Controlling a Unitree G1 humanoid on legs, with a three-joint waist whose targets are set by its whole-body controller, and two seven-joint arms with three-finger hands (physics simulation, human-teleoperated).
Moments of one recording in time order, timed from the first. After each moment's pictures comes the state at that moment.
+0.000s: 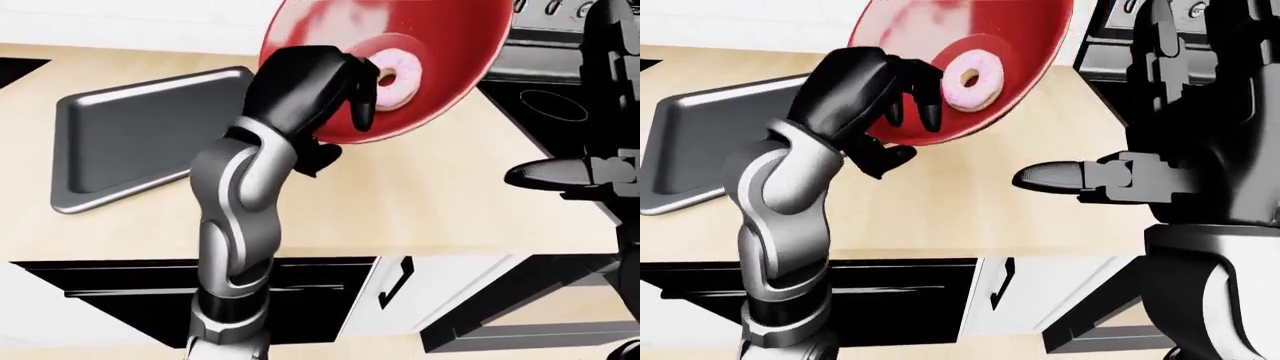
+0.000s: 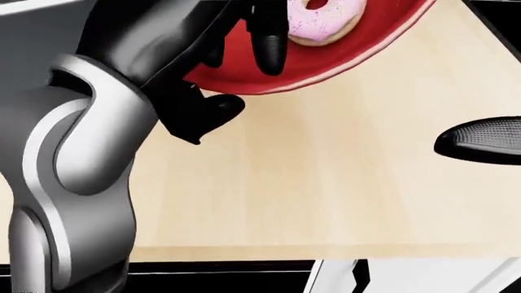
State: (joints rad) left arm -0.82 -0.02 -0.08 -0.36 1.10 0.14 -0.73; right arm -0.45 -0.58 -0.44 -0.99 1.01 0.77 -0.59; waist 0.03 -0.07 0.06
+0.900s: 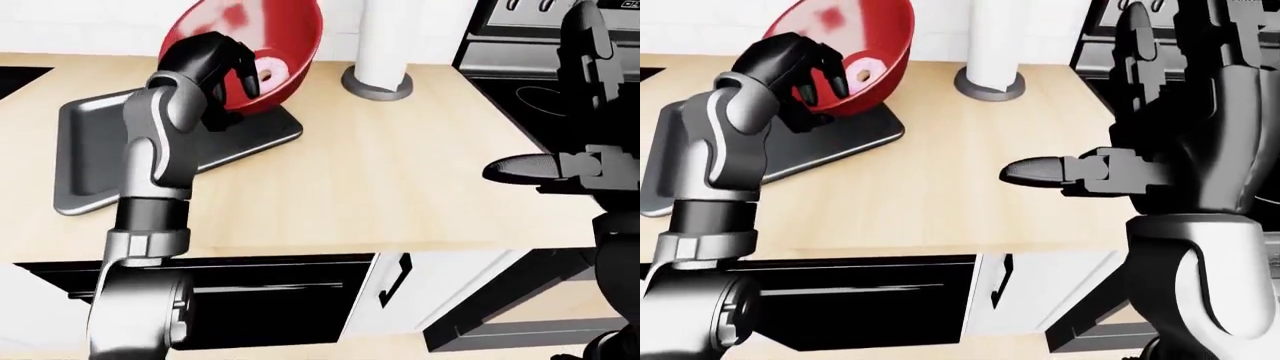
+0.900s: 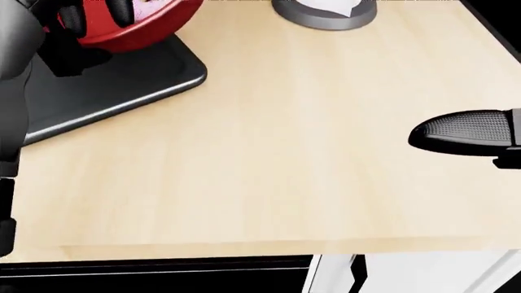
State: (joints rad) left arm -1.04 0.39 0.06 0.41 0.96 0.05 -0.45; right arm -0.48 -0.52 -0.39 -0.97 0.90 0.80 -0.53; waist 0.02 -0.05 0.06
